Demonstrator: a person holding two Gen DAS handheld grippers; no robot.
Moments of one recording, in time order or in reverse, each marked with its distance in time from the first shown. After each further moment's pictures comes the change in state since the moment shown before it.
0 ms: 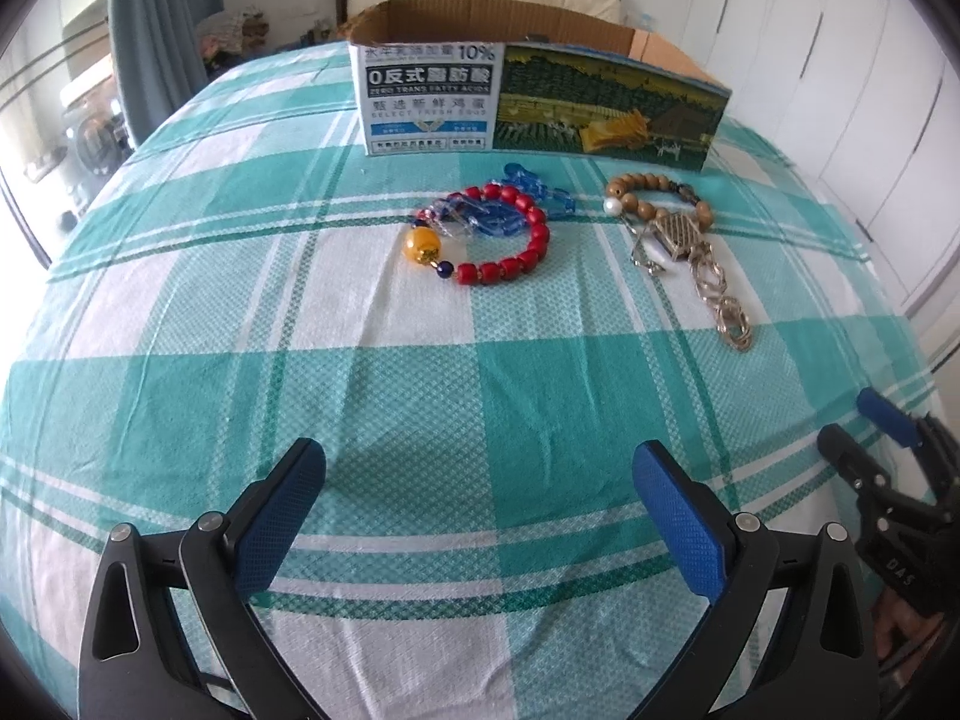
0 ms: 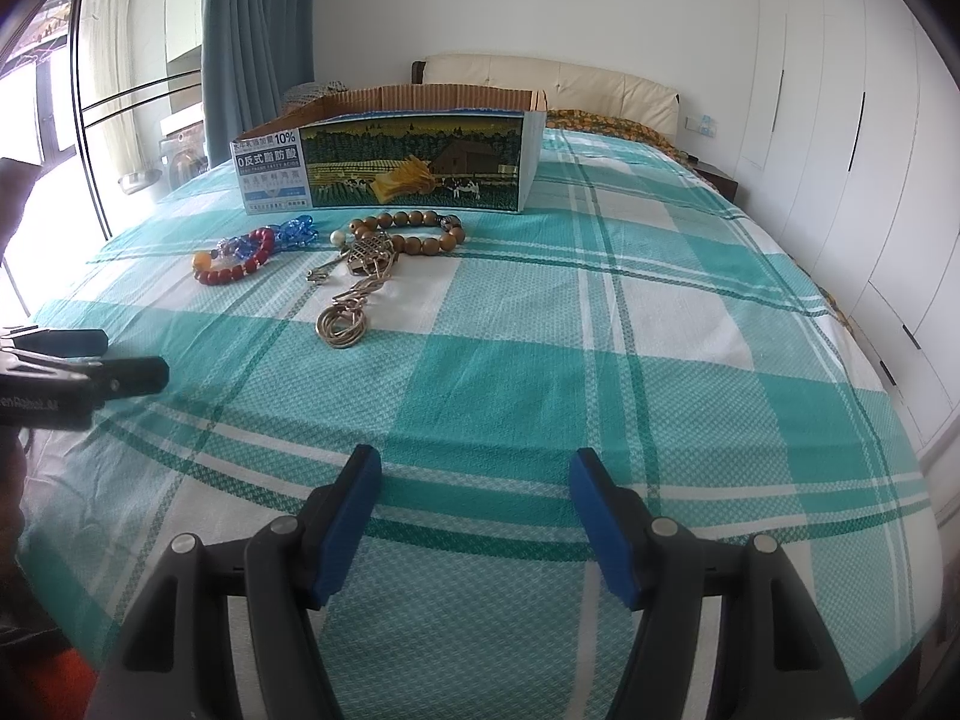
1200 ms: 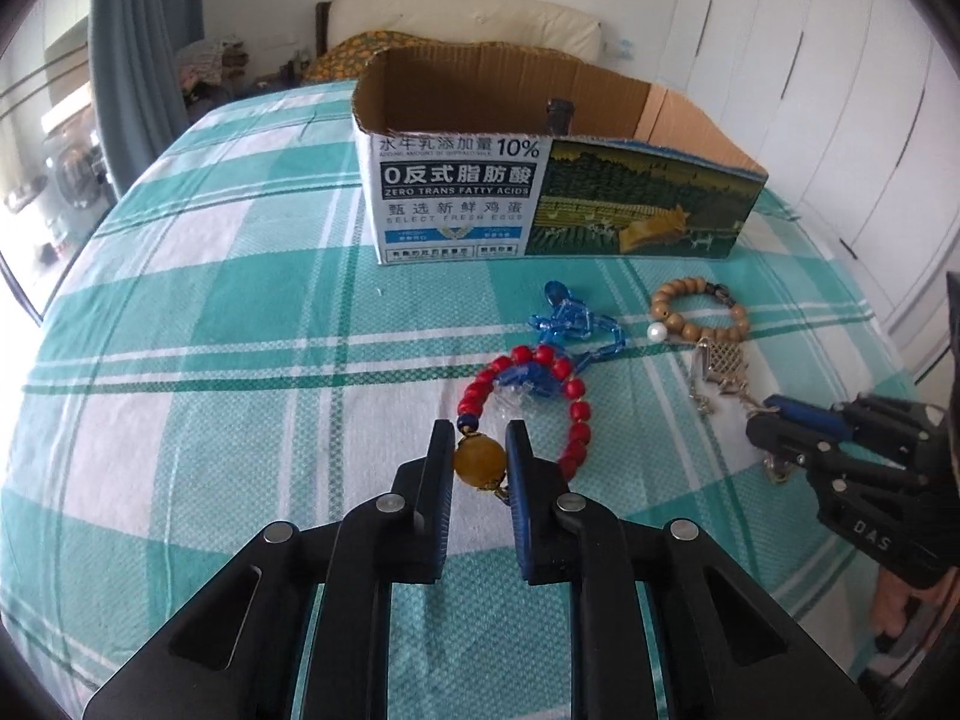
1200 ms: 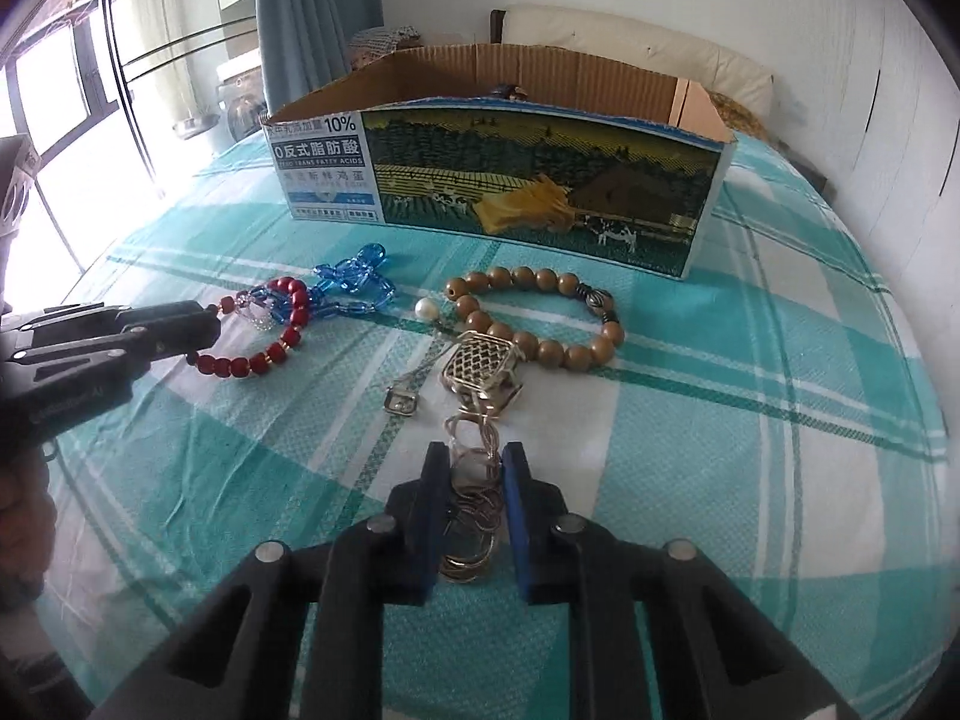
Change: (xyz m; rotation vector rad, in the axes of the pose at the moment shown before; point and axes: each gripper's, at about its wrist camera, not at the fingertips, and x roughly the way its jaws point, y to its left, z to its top) left arm 0.015 0.028 0.058 0.041 -0.068 -0.057; right arm 0.060 0.048 0.091 -0.054 0.132 0.199
